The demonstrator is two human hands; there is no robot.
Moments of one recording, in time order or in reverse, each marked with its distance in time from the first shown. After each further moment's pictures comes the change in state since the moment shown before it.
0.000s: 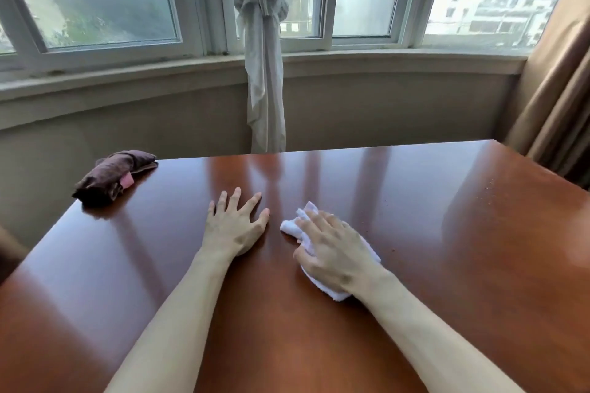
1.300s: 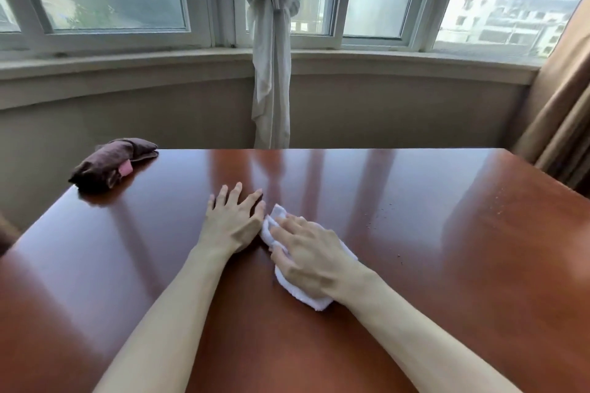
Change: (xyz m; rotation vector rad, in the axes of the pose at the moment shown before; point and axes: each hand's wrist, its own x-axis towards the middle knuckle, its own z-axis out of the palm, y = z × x) left_hand -0.001 0.000 0.001 -0.039 0.027 0.009; right_hand 0.014 -0.025 0.006 -0.021 0.025 -0.216
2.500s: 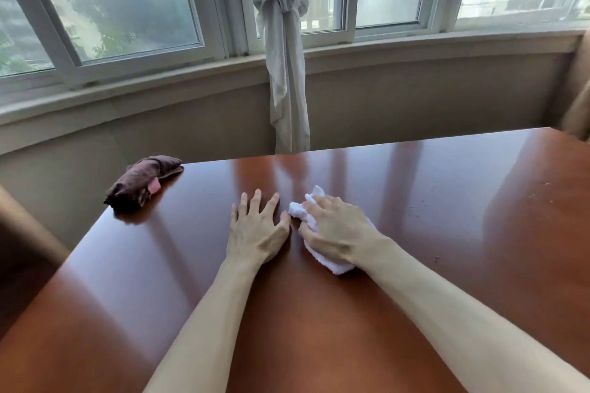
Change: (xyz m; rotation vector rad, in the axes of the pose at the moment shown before) left_hand 0.001 -0.001 0.000 -0.031 0.034 -0.040; right_hand 0.052 0.032 0.002 0.035 -0.059 0.225
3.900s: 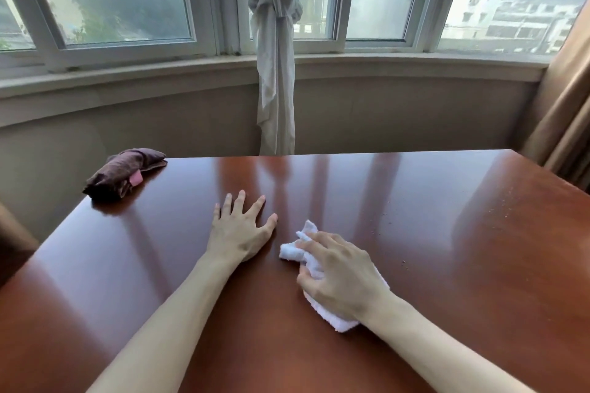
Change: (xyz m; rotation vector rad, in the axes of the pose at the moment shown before) left_hand -0.002 0.000 -0.001 0.069 -0.042 0.012; right_hand -0.089 -0.004 -0.001 0.065 0.065 0.020
